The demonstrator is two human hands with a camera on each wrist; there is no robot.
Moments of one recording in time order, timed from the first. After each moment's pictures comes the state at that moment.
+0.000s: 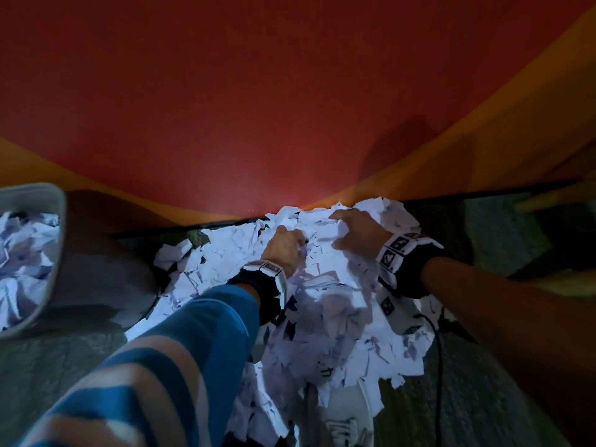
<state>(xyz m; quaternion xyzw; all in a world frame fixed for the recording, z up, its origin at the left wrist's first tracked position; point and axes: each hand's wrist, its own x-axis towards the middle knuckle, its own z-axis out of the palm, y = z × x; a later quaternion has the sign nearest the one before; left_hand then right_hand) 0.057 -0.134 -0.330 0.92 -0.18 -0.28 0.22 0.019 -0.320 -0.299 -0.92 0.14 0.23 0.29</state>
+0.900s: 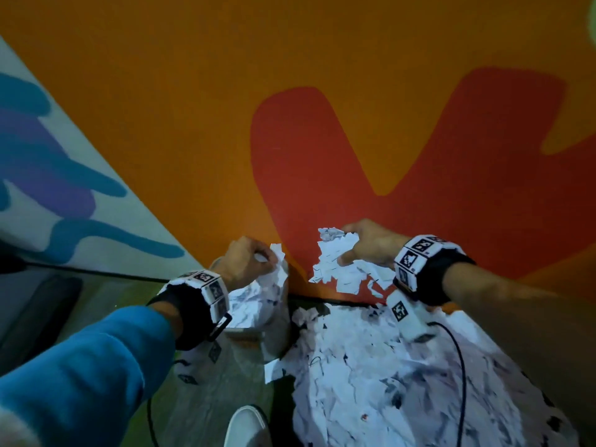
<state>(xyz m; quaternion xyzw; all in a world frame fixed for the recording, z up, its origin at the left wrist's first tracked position) 0.088 0.186 -0.041 0.94 -0.11 -0.07 0.30 0.082 -0.098 -0.008 -0.91 0.01 0.20 0.35</state>
